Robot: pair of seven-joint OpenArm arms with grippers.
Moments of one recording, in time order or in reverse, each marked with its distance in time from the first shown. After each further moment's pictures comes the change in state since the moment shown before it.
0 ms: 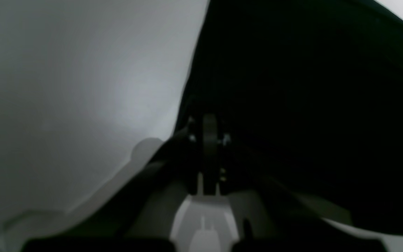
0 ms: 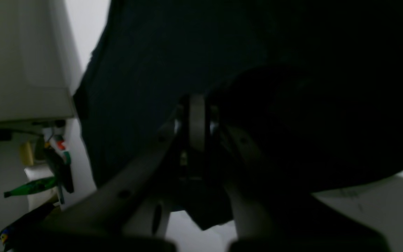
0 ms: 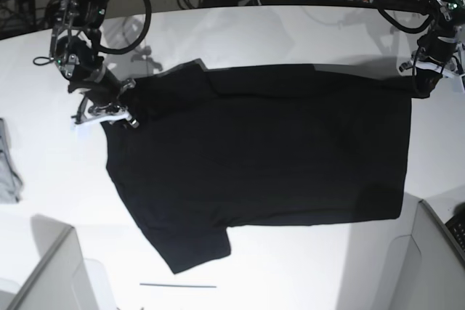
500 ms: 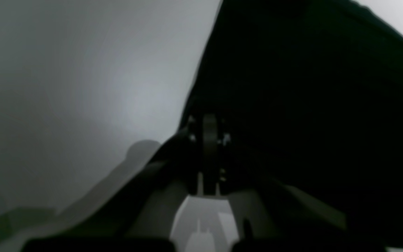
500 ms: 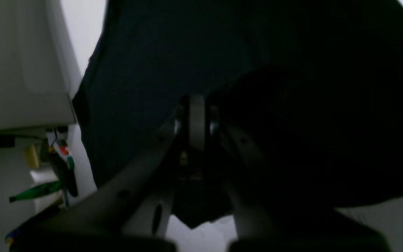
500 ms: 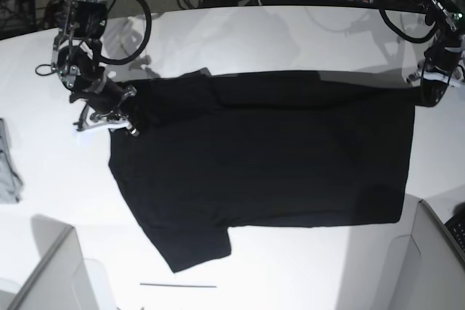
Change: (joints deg) left arm -3.7 -1.9 0.0 -2.1 0.3 0.8 0.0; right arm 3.6 -0.1 0.0 -4.5 0.1 0.0 -0.1
